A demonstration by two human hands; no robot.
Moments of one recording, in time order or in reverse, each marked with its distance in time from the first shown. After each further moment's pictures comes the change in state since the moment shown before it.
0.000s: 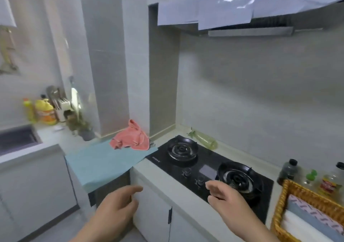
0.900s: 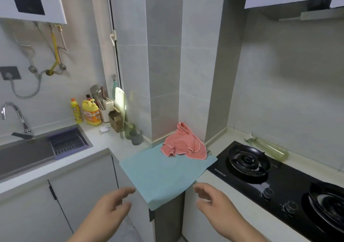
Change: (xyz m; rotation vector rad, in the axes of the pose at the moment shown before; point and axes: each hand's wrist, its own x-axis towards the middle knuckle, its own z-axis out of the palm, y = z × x) left_hand 0.089 -0.258 -0.250 -0.004 0.097 -0.172; right_hand 0.167 -0.135 0.313 0.009 -0.211 -0.054
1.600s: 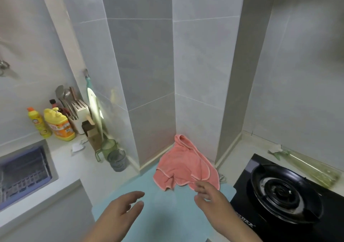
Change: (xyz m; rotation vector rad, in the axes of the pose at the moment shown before) left_hand 0.320 0.015 0.041 -0.004 -0.092 -0.086; right_hand 0.322 0.065 -0.036 0.138 0.046 0.124
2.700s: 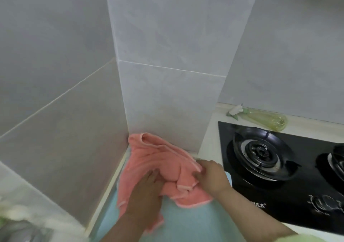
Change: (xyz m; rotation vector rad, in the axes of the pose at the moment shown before) left_hand 0.348 -0.076 0.160 0.419 -0.355 0.838; right_hand 0.214 0.102 0.013 -0.683 0.552 0.482
